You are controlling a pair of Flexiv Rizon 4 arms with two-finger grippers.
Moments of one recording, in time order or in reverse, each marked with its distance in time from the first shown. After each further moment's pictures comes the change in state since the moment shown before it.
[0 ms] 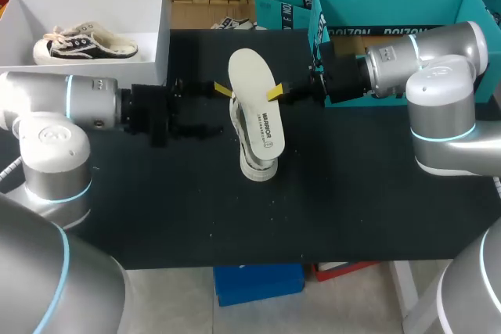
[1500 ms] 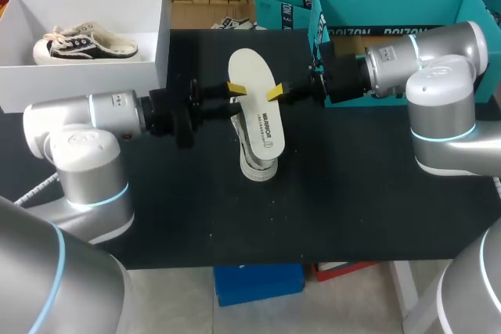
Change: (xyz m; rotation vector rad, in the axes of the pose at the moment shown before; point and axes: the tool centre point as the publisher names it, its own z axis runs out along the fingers) left arm -0.019 0.020 0.034 -0.107 -0.171 0.109; right arm 0.000 0.000 0.000 0.000 0.000 0.000
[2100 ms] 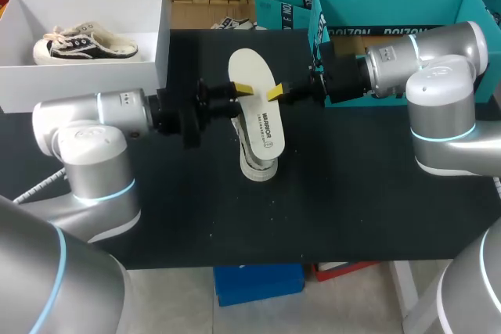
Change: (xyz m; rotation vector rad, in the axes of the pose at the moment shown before) left arm 0.000 -0.001 0.014 0.016 -0.011 -0.005; right arm 0.000 0.000 0.000 0.000 0.000 0.000
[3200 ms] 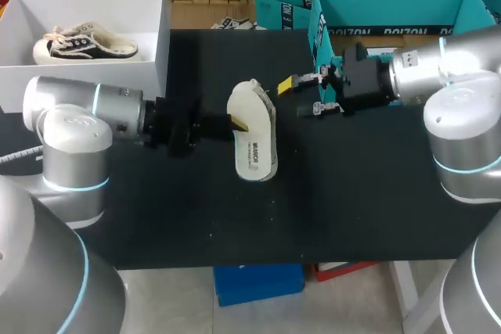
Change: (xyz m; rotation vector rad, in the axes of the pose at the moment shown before) left arm 0.046 -0.049 -0.026 0.176 0.273 -0.316; right arm 0.016 -0.033 -0.043 -0.178 -0.221 0.044
